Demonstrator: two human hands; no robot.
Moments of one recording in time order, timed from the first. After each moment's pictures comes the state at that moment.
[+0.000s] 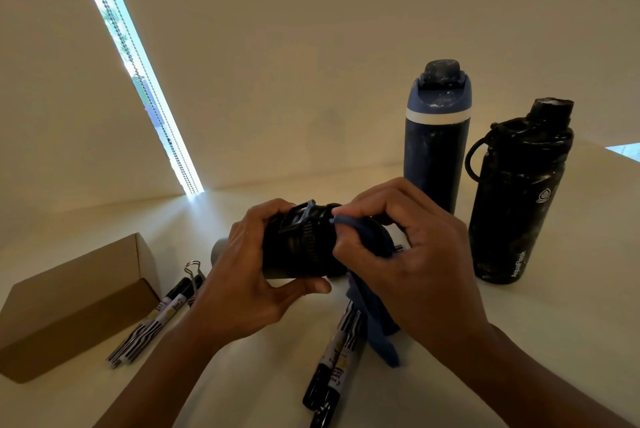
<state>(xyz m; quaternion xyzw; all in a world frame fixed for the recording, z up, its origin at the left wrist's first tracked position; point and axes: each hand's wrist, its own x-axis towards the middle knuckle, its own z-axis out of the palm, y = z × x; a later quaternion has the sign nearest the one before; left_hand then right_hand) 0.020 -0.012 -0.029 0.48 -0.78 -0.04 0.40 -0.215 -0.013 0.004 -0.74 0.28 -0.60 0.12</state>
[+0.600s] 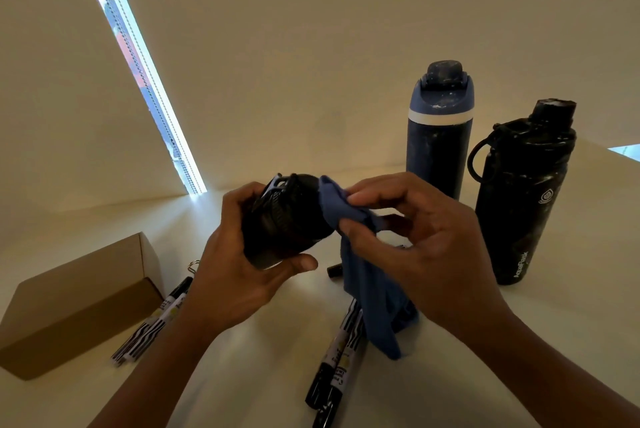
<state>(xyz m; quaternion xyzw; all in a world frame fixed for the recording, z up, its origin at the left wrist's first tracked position) 0.021 -0.009 -0.016 0.48 -0.73 -0.07 0.47 -0.227 -0.029 0.004 -0.73 0.22 -0.59 0.24</state>
